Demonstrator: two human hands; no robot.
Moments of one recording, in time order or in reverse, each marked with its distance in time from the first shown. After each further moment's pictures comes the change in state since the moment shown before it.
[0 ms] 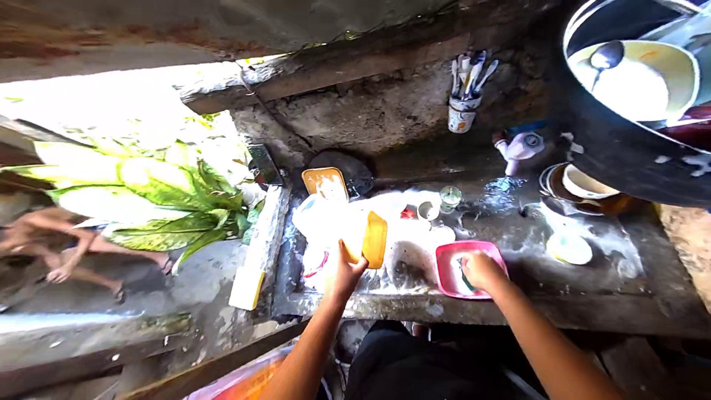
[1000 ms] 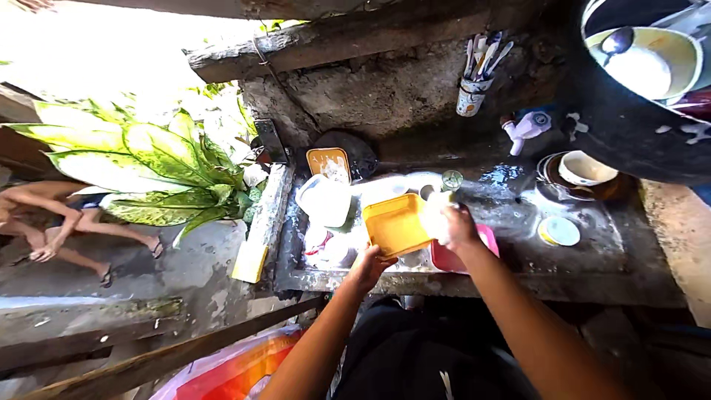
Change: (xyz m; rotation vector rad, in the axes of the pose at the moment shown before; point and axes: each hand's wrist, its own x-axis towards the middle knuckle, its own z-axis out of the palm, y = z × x) left_hand -0.043 0.014 0.042 -1.511 -0.516 -0.464; right_hand -0.061 -0.128 -0.032 1.438 0.280 -0.253
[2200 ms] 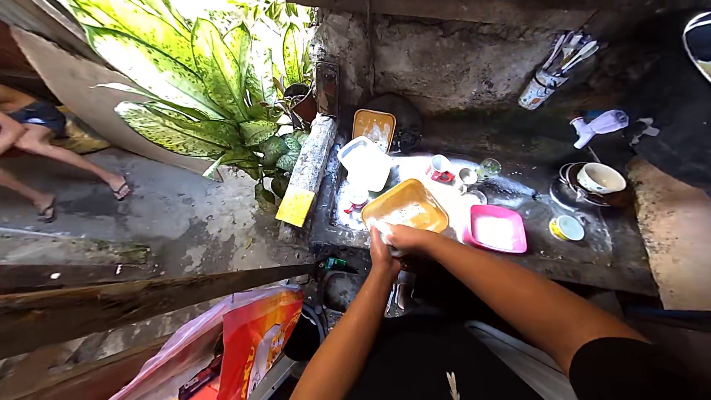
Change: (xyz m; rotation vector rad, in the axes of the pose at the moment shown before) left_hand -0.063 -0.005 -0.104 -0.481 0.256 0.189; right_hand -0.095 0.117 0.201 -1.490 -1.055 0.125
